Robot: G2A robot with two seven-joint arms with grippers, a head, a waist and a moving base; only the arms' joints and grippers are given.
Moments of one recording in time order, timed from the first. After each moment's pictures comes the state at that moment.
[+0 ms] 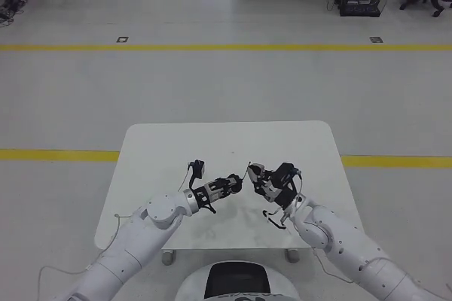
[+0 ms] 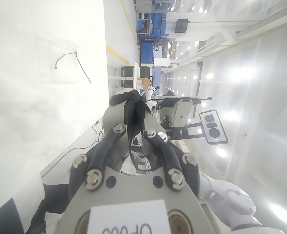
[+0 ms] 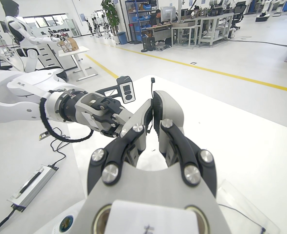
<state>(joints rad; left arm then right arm) 1.27 -1.17 -0.87 -1.30 -0.44 -0.22 -0.58 -1.37 -0.99 0.80 -1.55 -0.95 -0.24 -0.32</state>
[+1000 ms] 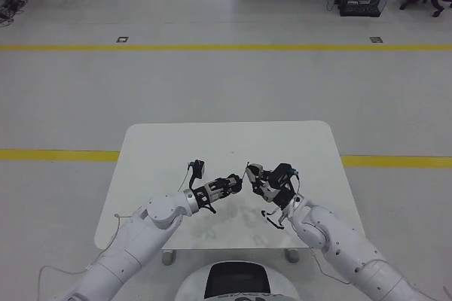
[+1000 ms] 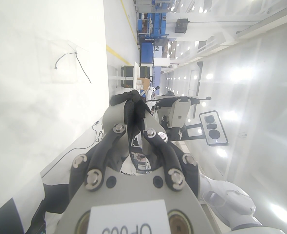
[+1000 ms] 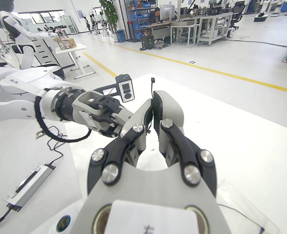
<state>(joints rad) 1.27 -1.17 -0.87 -1.30 -0.44 -0.22 -0.58 -1.40 -1.04 0.85 -1.54 -1.01 -0.25 -0.29</state>
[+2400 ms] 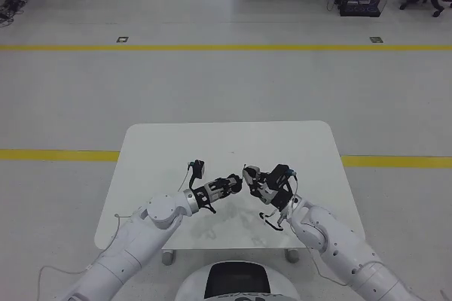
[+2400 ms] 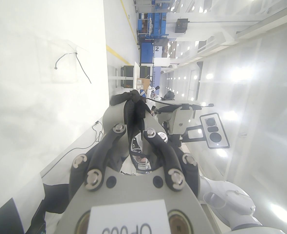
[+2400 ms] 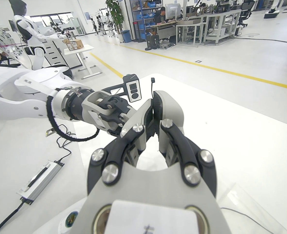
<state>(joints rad) 1.27 -1.17 -0.87 -1.30 -0.44 -0.22 -0.58 -1.43 -1.08 0.90 -1.54 -1.04 -0.33 -0.26</state>
